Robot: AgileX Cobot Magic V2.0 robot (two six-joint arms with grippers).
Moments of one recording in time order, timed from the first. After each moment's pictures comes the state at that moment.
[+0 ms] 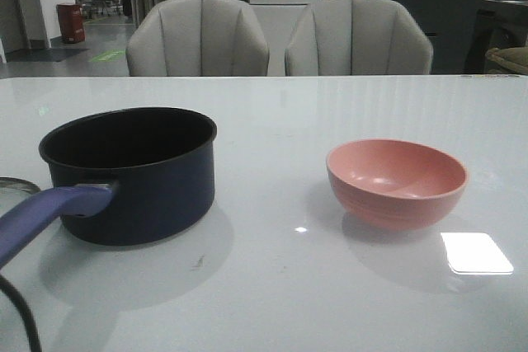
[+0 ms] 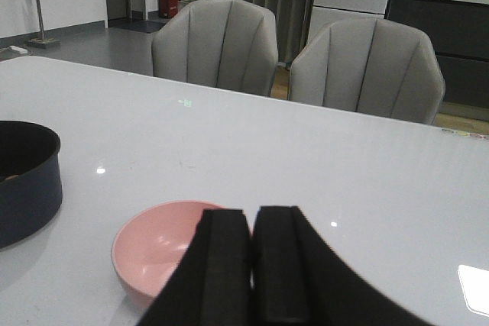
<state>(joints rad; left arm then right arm) -0.29 1.01 -0.75 0.28 0.66 -0.48 0.29 0.27 -0.13 0.13 -0.06 -0.15</state>
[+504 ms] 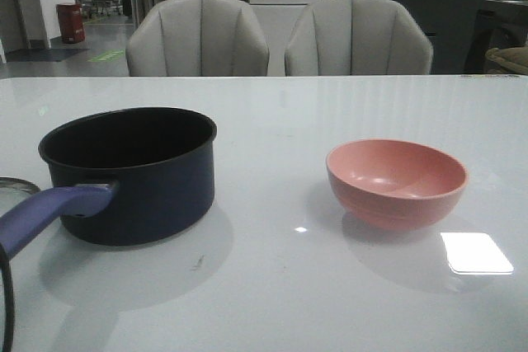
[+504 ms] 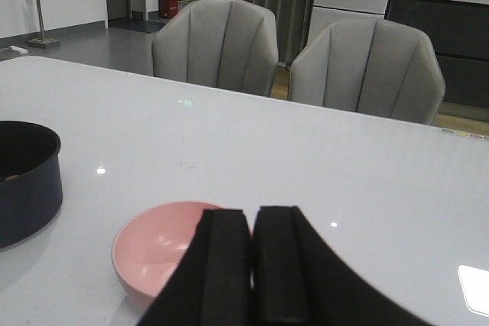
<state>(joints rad) 0.01 1.36 -0.97 0.00 0.80 -0.19 0.29 0.27 -0.13 0.13 -0.06 -0.15</state>
